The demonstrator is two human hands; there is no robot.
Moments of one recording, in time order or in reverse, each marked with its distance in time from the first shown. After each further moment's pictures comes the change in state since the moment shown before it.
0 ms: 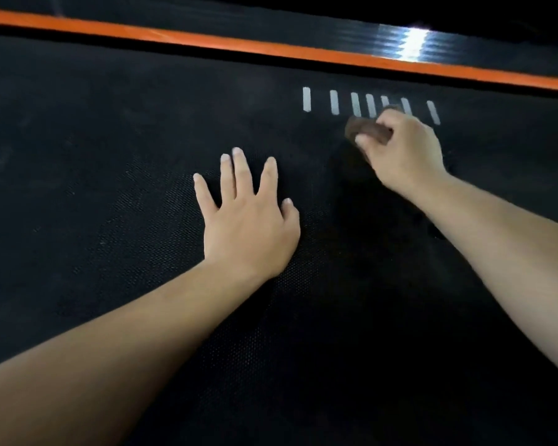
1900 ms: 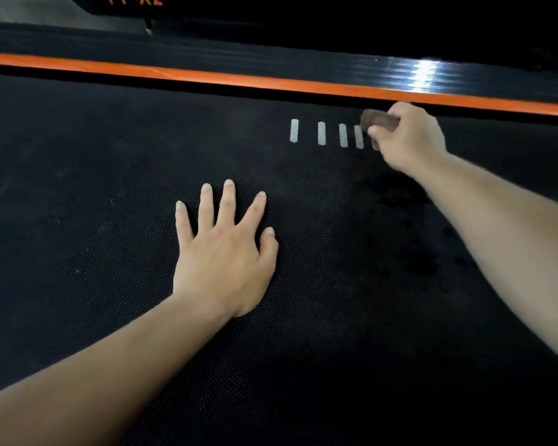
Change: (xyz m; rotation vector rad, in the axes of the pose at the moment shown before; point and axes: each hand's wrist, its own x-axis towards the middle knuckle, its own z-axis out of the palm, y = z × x) left_hand 0.004 0.005 -0.002 0.103 -0.038 -0.017; right_hand 0.080 0.048 -0.007 -0.009 0.028 0.083
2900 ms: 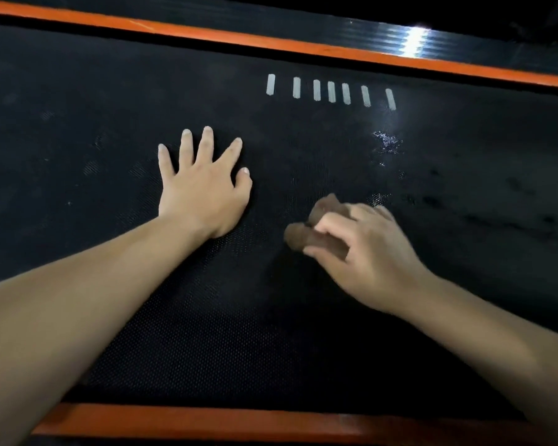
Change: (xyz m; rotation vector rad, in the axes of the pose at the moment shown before) left_hand 0.001 -0.002 0.003 0.021 0.009 -0.012; right_hand -0.247 -0.016 -0.043 0.040 -0.282 -0.455
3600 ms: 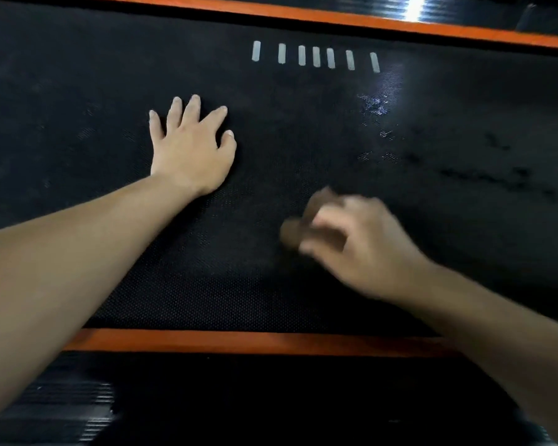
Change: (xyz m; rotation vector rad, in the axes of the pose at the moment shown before) left_hand -0.004 -0.001 -0.002 -0.081 0.048 -0.002; right_hand -0.052 -0.002 -0.002 0.088 0.029 -0.011
